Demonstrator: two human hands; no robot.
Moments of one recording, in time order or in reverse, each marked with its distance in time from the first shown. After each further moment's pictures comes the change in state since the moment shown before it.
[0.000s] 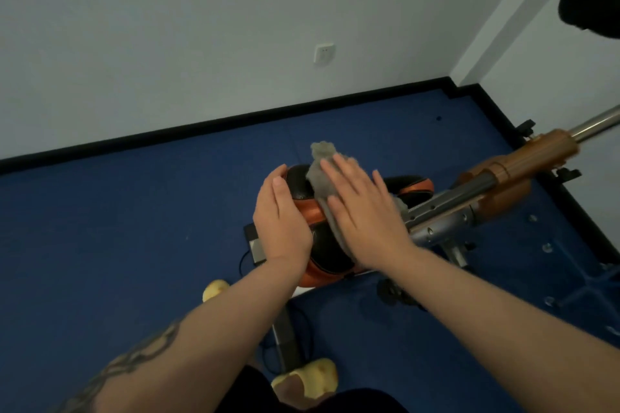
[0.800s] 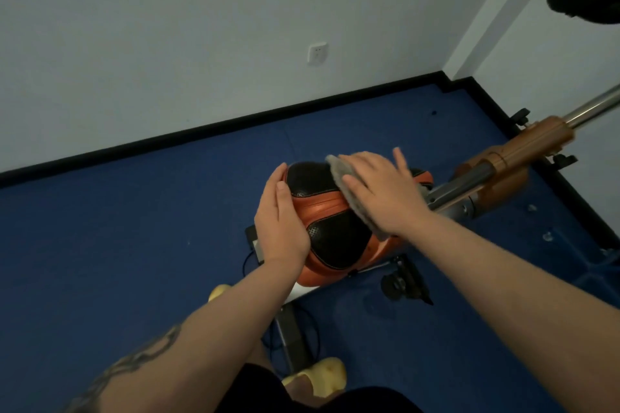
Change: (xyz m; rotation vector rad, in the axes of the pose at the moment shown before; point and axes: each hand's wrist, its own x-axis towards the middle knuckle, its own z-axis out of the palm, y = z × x) left_hand 0.001 -0.013 -0.009 -0.024 -0.122 -0.013; right_hand 0.023 0.031 -0.012 -0.099 -0.046 0.094
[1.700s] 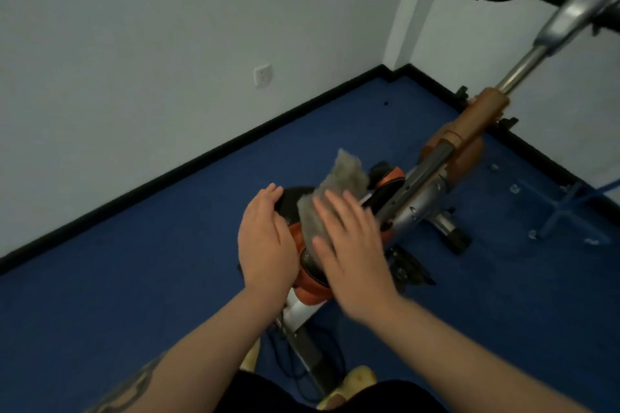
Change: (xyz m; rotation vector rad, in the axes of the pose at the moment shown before) left_hand 0.026 0.005 -0.017 0.468 -0.261 0.429; right_hand -0.066 -0.076 0.042 0.267 0.306 0.227
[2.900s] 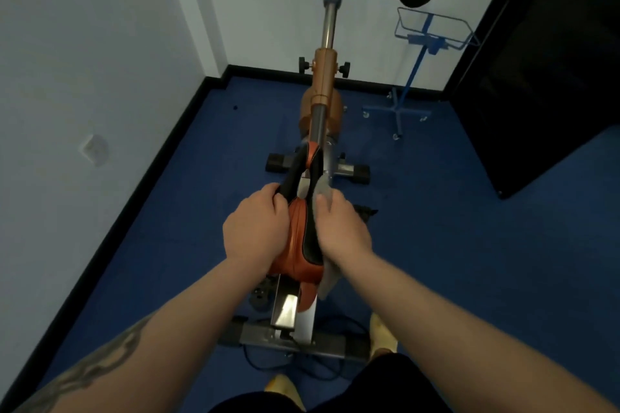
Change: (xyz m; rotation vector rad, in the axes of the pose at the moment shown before) left_hand 0.088 0.018 0.009 0.329 -0.754 0.533; right_hand 0.030 -0.056 0.008 0.427 0.373 1.146
